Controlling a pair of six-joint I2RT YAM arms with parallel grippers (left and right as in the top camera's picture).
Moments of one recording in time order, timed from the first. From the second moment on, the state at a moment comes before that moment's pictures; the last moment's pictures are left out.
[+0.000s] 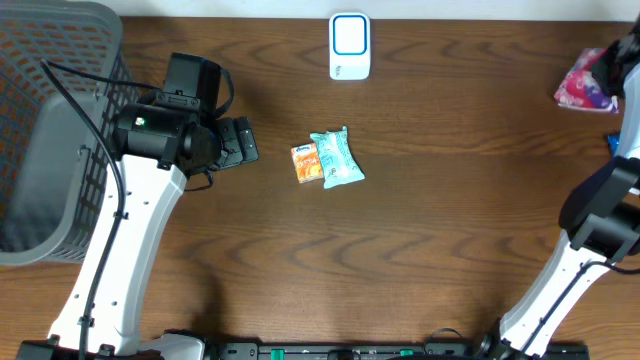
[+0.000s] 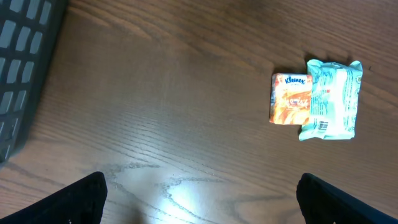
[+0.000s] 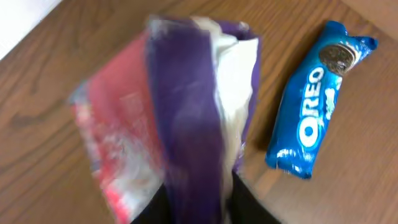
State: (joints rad) left arm -0.20 1.47 1.51 -1.24 -0.06 -0.46; right arm -0.43 2.32 2.23 -0.91 0.24 0.36
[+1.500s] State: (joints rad) left arm -0.20 1.47 1.51 -1.24 -0.06 -0.46; right arm 0.27 2.17 1.55 -0.72 -0.65 0.22
